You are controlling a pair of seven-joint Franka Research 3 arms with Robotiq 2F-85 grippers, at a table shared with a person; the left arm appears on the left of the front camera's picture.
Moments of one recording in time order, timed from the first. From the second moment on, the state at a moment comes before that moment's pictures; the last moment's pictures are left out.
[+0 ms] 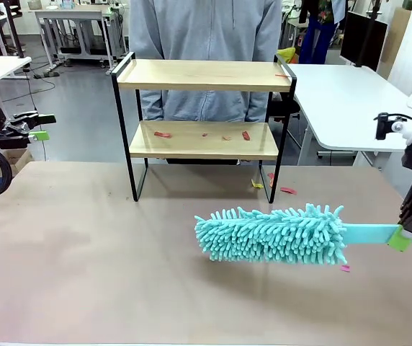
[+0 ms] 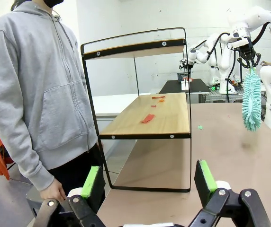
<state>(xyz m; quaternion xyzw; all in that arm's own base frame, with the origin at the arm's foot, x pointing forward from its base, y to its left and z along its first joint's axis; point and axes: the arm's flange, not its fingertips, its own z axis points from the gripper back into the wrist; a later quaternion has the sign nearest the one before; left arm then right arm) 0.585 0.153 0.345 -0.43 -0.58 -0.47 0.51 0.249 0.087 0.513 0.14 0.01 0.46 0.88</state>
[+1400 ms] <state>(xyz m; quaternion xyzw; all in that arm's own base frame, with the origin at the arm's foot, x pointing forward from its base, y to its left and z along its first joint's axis) 0.585 0.153 0.345 -0.43 -0.58 -0.47 0.51 0.249 0.087 0.513 0.14 0.01 0.46 0.88</state>
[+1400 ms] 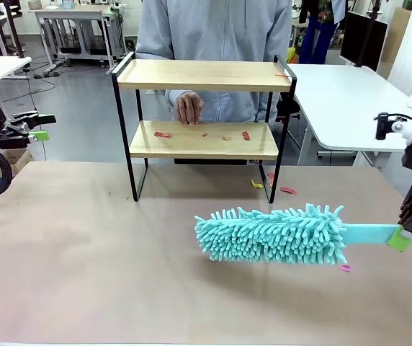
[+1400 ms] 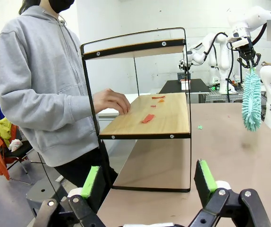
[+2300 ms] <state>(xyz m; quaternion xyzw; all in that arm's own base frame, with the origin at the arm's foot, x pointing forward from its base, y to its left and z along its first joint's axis) 0.585 0.153 0.345 -0.43 -0.58 -0.47 0.51 0.249 0.087 0.513 0.14 0.02 0.46 0.88</state>
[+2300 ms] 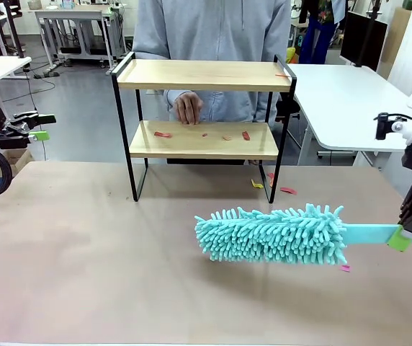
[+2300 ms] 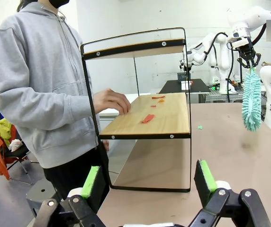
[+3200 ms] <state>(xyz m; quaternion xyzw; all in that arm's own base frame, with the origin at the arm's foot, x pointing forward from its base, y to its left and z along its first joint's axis) 0.585 0.153 0.345 -0.43 -0.58 -0.47 0.51 0.240 0.249 0.570 0.20 -0.10 0.24 0.95</state>
